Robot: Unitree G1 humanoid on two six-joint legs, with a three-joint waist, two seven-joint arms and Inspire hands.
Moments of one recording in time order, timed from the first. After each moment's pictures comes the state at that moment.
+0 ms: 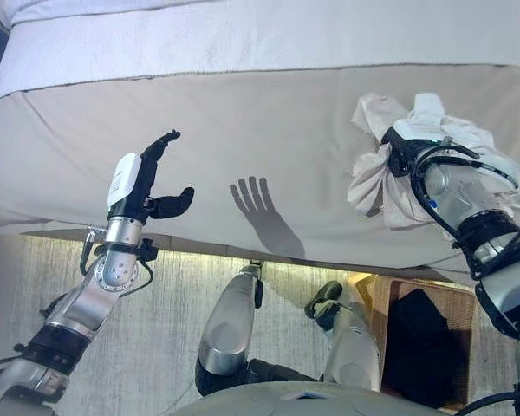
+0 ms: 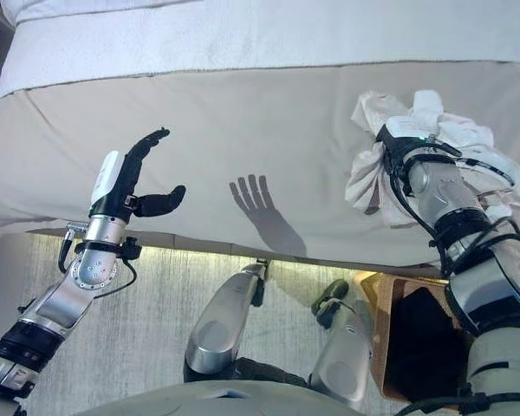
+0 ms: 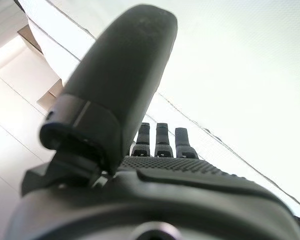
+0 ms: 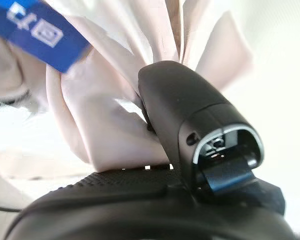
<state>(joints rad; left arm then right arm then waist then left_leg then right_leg) -0.08 0.76 -0.23 0.09 0.08 -0.22 0.42 -0.87 -0.84 0.55 0.75 -0.48 0.06 0.02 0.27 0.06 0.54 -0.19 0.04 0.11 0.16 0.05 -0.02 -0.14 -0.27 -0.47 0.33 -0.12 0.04</state>
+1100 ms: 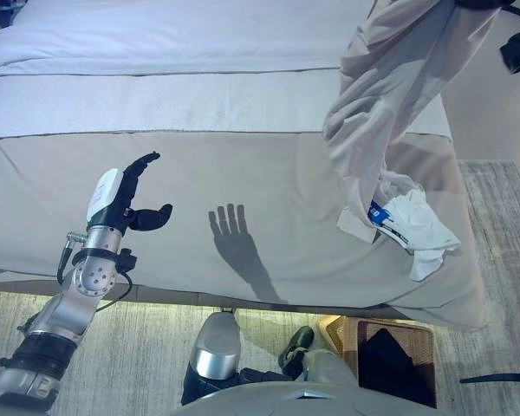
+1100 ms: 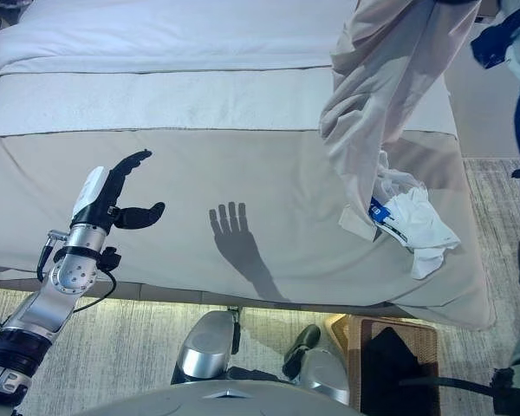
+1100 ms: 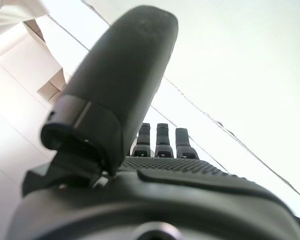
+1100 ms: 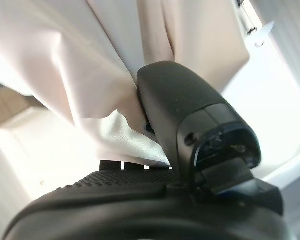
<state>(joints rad) -0.06 0.75 -0.13 0.23 0.10 -0.20 0.27 -1.23 -1.13 0.41 0.46 0.10 0.12 -0.04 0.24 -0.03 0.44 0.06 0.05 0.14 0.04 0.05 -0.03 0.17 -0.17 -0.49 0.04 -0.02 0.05</state>
